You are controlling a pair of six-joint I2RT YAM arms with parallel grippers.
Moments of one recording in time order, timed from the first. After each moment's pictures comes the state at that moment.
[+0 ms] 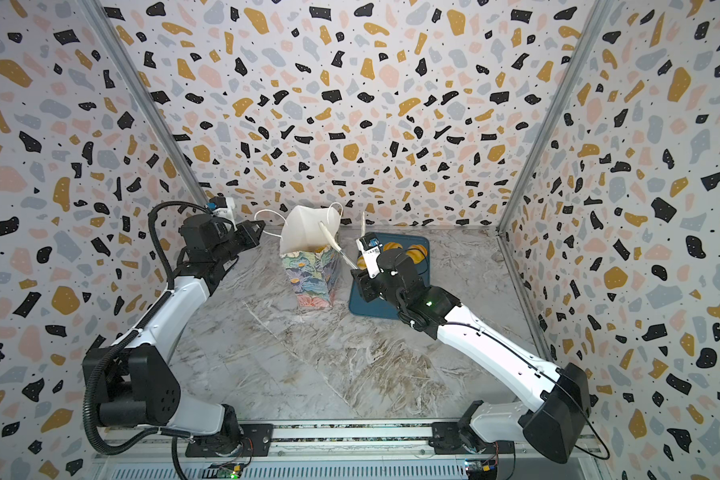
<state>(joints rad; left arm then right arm) 0.04 1.47 1.19 0.04 0.44 -0.45 0.79 1.28 1.19 -0.31 0.14 0.11</state>
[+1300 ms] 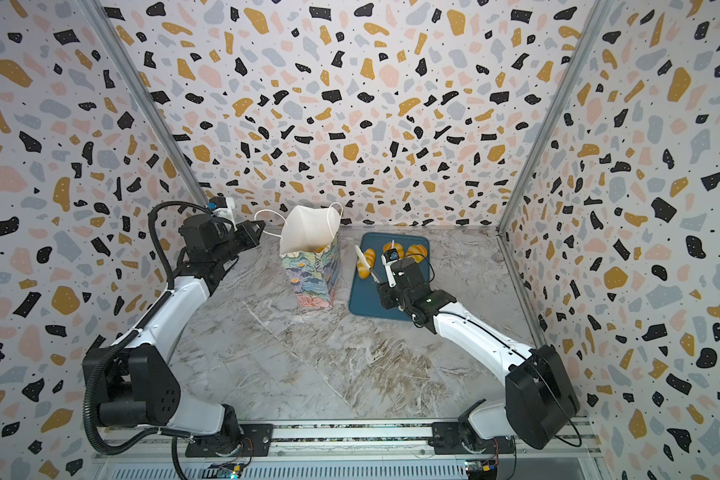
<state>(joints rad) 0.04 1.47 1.19 0.05 0.44 -0.45 0.61 1.39 0.99 -0.26 0.07 0.16</state>
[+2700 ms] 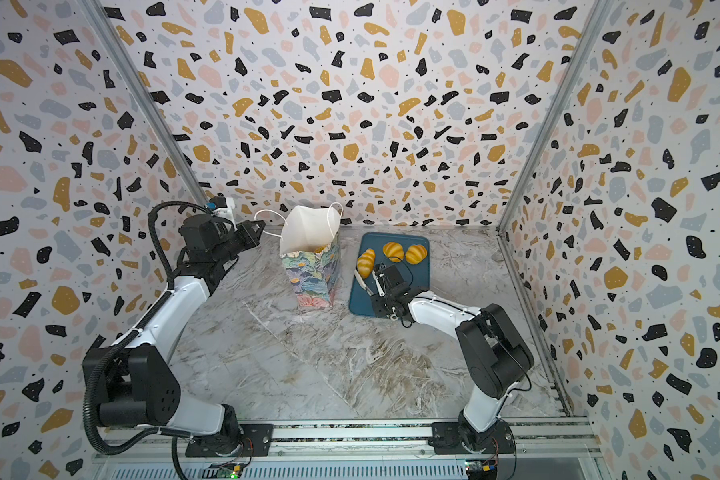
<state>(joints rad) 0.04 1.47 1.19 0.05 0.44 -0.45 0.61 1.71 1.05 -0.26 0.04 0.19</state>
